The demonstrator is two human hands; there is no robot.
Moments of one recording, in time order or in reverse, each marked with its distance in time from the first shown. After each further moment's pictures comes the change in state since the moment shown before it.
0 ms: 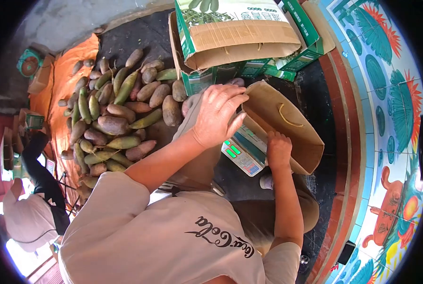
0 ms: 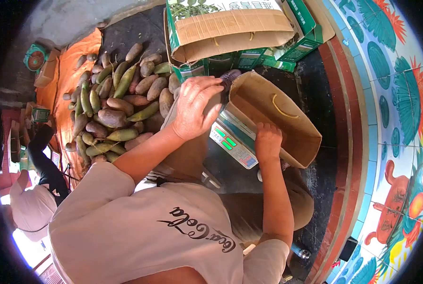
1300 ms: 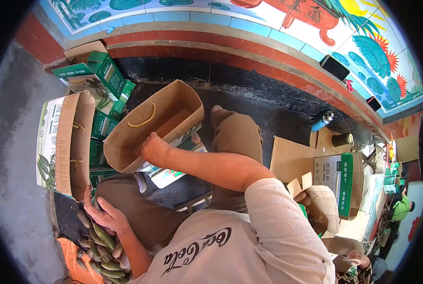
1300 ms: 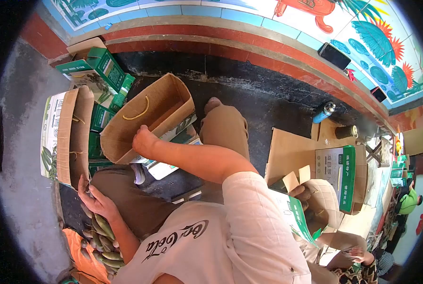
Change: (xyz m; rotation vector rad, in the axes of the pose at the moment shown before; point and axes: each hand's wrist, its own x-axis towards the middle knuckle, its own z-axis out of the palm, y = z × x) left_hand 0.003 0.035 0.001 -0.060 -0.087 -0.073; right_hand 0.003 -0.018 -0.007 0.052 -0.183 0.192
